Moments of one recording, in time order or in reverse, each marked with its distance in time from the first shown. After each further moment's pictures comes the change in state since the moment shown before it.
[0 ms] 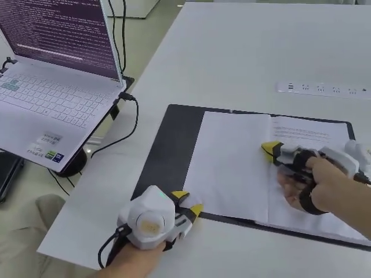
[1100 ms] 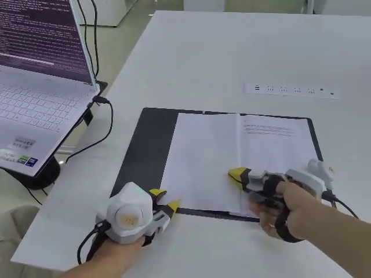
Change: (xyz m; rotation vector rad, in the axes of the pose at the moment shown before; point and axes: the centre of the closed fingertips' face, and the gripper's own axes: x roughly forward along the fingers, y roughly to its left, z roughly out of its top) left arm 0.001 0.002 -0.001 0.001 0.003 0.002; right arm -0.038 -0.035 -0.052 -0.027 0.104 -0.026
